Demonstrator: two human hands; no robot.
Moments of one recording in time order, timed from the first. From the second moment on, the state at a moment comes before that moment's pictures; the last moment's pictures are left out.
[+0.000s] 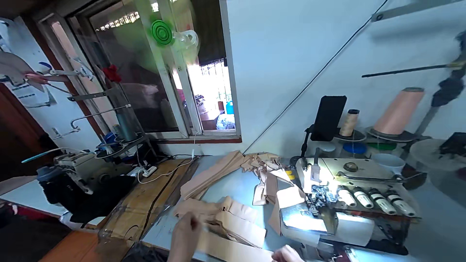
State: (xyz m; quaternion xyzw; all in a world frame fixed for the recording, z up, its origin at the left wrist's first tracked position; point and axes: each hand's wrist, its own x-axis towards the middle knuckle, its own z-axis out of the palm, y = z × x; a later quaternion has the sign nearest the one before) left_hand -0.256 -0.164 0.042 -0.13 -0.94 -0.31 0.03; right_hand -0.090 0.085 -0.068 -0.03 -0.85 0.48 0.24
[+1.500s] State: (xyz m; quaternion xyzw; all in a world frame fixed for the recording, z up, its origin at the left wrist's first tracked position) left_hand -0.129 -0.016 -0.026 -0.28 -0.71 -0.65 -0.06; right_hand -0.063 0.082 -0.022 -0.21 -0.81 0.42 0.36
